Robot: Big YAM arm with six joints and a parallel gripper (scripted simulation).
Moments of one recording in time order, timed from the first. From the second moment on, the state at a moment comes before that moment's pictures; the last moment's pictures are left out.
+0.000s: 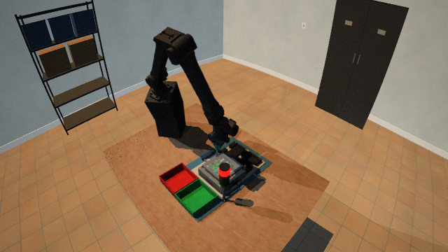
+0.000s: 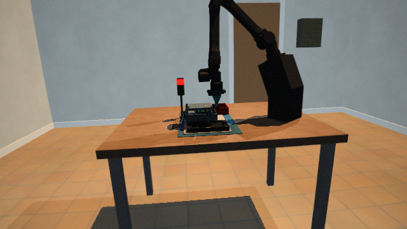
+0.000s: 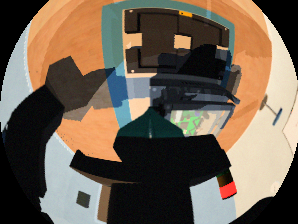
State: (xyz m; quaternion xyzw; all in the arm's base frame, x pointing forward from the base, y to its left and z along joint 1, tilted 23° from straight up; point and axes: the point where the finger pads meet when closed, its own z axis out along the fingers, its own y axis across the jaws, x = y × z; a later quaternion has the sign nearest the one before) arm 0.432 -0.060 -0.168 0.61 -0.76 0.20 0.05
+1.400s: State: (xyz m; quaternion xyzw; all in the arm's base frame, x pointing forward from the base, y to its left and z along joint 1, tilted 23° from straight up) arm 0.433 -0.062 -0.171 0.61 -0.76 0.20 0.05
